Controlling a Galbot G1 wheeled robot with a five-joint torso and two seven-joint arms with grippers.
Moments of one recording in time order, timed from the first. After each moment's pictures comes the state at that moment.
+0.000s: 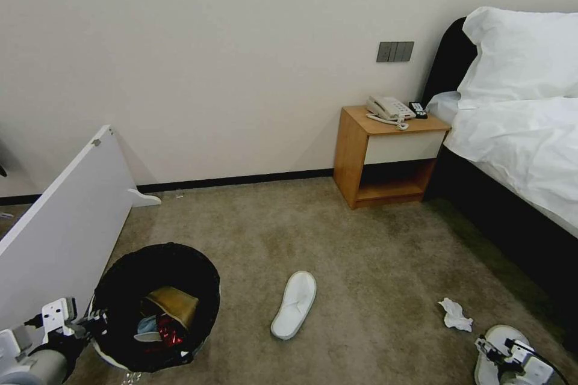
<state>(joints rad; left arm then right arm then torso) 1.67 -1.17 -0.99 -2.25 -1.03 0.67 -0.38 -1.10 1.26 0.95 0.98 0.44 -0.14 0.08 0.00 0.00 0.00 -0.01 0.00</state>
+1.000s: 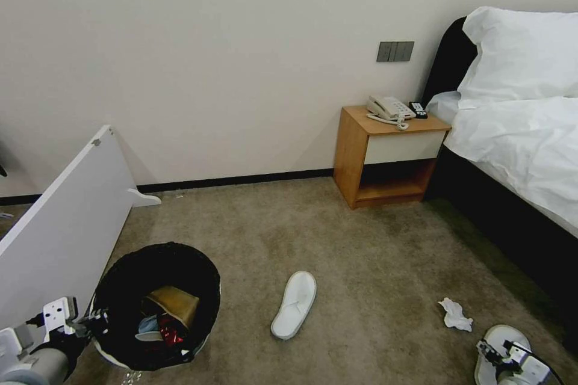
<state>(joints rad) 1.66 -1.16 -1.00 -2.24 -1.04 0.68 -0.38 -1.01 1.25 0.97 0.82 0.41 -0.11 0.04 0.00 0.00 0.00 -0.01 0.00</state>
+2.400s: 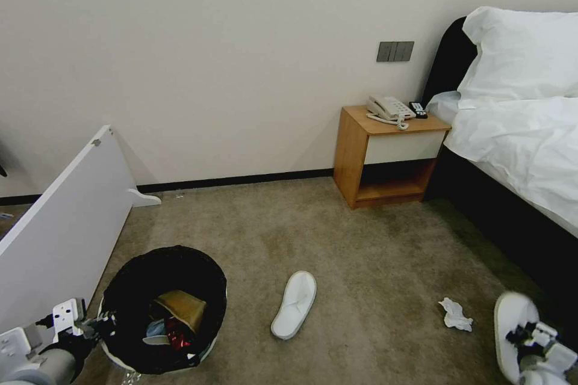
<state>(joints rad) 1.67 -1.15 -0.95 -2.24 -1.05 0.69 -0.39 -1.17 1.20 0.97 1.30 0.51 -0.10 0.05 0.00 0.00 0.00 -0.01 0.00</state>
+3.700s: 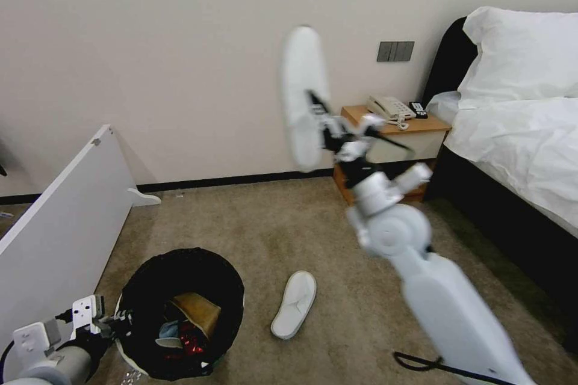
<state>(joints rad) 1.68 -1.14 -0.91 -2.30 -1.05 0.72 -0.42 -0.53 1.27 -0.06 1.80 1.06 0.12 -0.24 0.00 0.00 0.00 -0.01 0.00</state>
